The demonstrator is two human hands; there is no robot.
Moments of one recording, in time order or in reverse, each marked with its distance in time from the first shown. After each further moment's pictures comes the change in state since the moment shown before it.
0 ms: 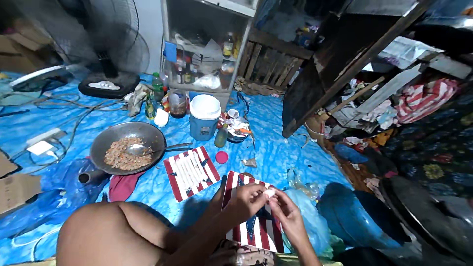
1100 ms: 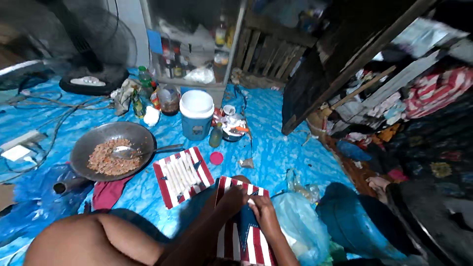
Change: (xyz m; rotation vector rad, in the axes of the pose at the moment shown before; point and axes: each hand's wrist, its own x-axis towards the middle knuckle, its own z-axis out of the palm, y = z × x) left_hand 0.058 -0.119 0.009 0.898 -0.410 0.023; right_hand 0.043 0.123 -0.003 -0.732 -0.180 -0.041
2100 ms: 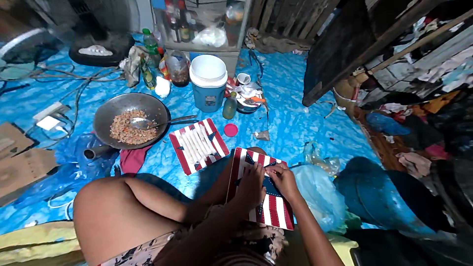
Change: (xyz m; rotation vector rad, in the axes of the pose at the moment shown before) left_hand -0.033 0.050 0.014 -0.168 -0.121 -0.351; right_hand 0.010 0.005 -0.008 0.200 -0.084 0.114
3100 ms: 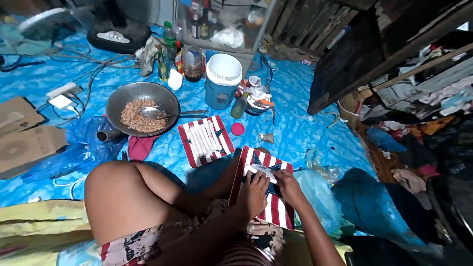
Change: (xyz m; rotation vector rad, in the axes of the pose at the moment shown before) left_hand -0.035 0.000 0.016 -0.032 0.075 0.046; right_hand -0.011 -0.038 -0.011 -0.298 -0.271 0.112
